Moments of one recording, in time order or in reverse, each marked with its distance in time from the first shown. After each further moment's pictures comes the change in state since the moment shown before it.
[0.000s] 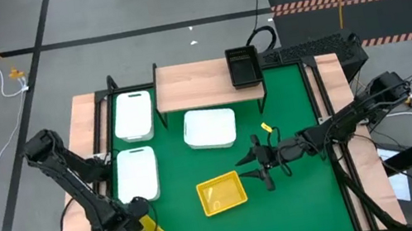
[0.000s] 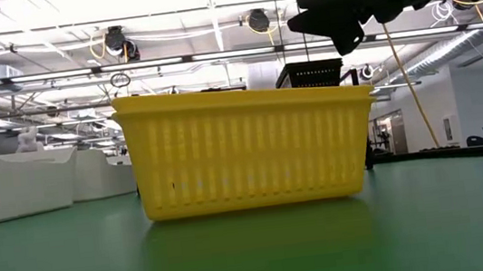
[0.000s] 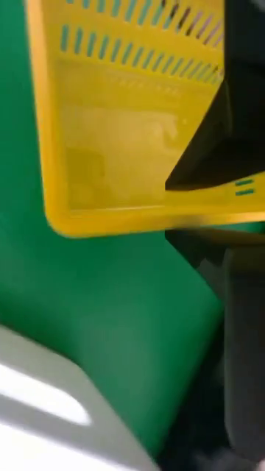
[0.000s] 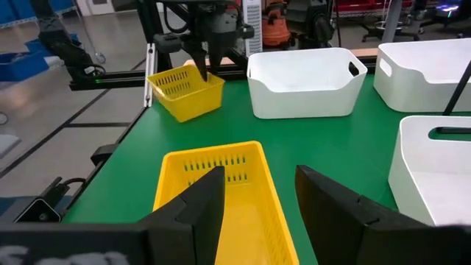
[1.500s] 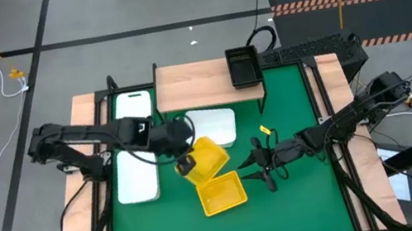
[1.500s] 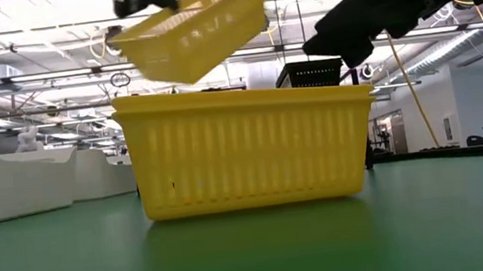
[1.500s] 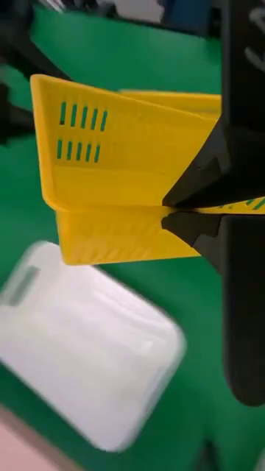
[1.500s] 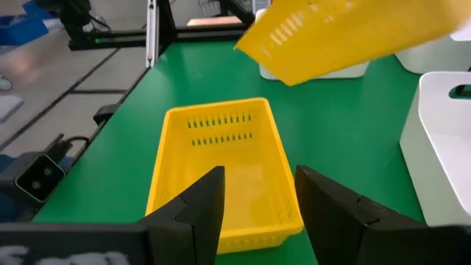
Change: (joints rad) left arm 0.811 0.009 0.529 0.000 -0.203 1.049; right arm 0.000 0.000 0.000 -0.118 -0.047 0.013
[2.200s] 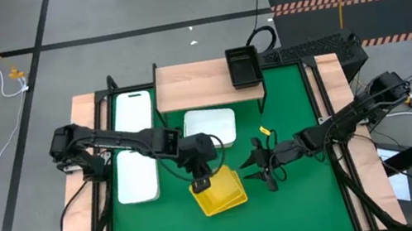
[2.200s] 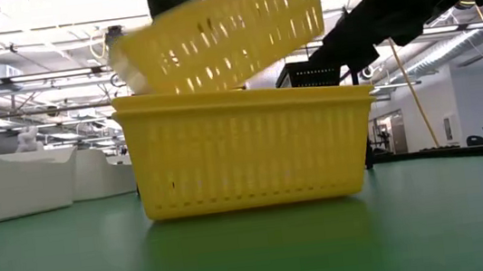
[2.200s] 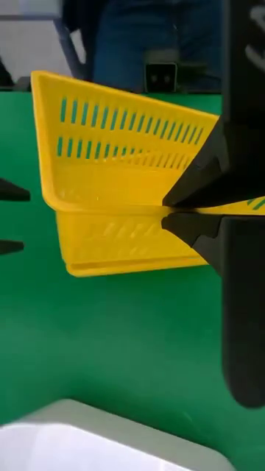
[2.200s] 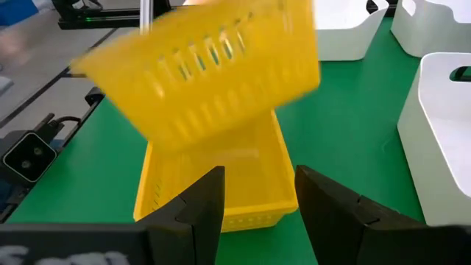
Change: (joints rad) left arm -0.020 0.215 0.000 0.170 0.315 0.159; right arm 0.000 0.000 0.001 -0.057 -0.001 -0.009
